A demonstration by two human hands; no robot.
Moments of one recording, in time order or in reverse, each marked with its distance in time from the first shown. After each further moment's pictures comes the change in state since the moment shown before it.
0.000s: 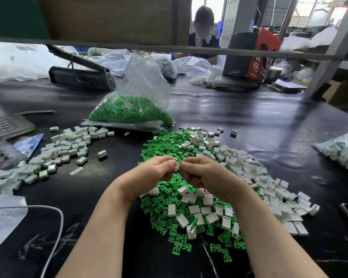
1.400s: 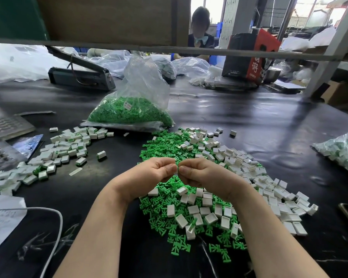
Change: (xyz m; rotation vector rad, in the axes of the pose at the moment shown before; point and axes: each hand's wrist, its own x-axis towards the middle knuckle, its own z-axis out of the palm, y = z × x) left_hand -0.003 -0.003 -0.005 0.099 -0.043 0.053; right_hand 0.001 0.000 -0.001 -0.222 -0.005 -0.043
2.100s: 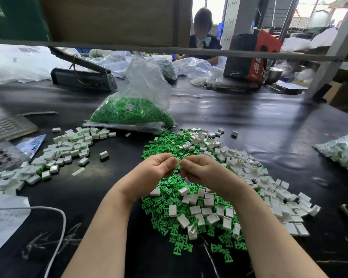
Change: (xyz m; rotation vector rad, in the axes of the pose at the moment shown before) left_hand -0.001 0.002 0.004 -0.089 0.139 0.024; right_hand 0.003 0.001 0.001 0.030 0.109 -0.005
